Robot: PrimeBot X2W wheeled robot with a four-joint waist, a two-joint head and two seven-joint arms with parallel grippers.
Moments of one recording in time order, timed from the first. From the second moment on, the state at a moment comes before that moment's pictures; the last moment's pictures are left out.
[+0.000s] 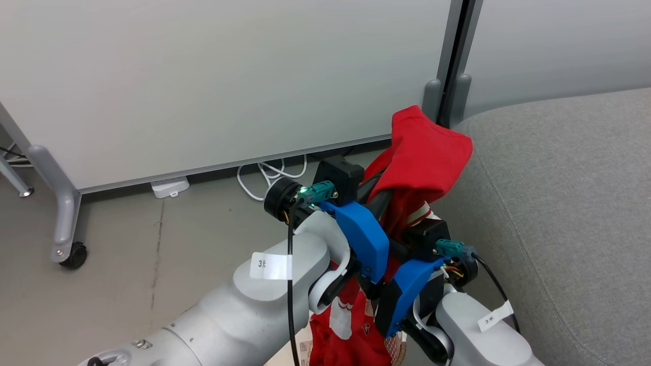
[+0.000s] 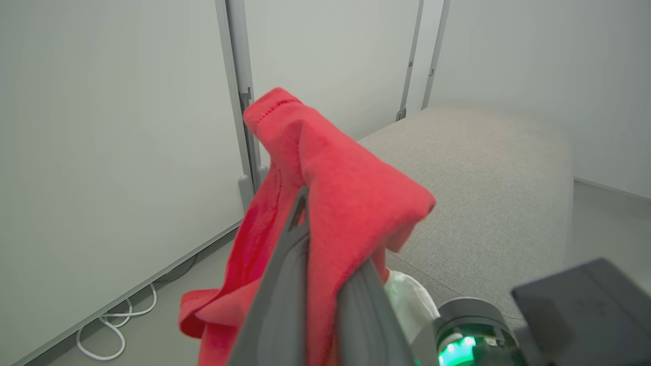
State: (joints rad) left arm -0.90 0.05 -1.27 0.70 -1.07 0.01 -0.24; right arm -0.51 -0.05 0.62 0.67 0.51 0.13 -0.12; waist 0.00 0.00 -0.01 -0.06
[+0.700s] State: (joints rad) left arm -0.90 0.05 -1.28 0.70 -1.09 0.00 -0.25; right arm -0.62 -0.05 0.71 0.85 0.57 0.13 -0.22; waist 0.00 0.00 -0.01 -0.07
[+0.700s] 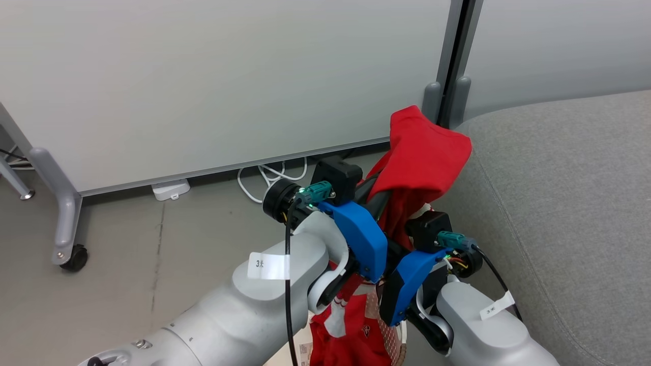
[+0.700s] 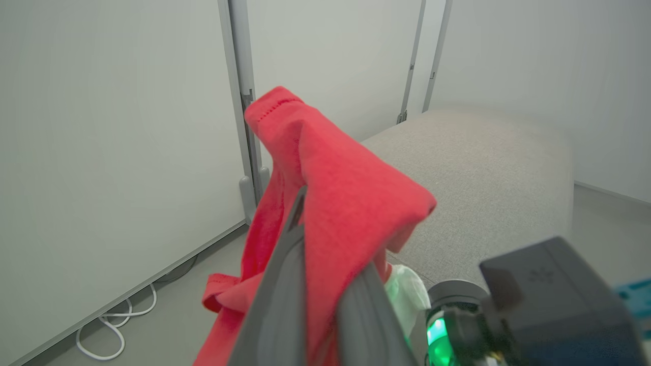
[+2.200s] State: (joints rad) left arm -0.90 0.05 -1.28 0.76 -1.02 -0.02 -0.26; right arm -0.63 -0.05 0.72 0.91 0.56 0.13 -0.25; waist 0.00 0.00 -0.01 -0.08
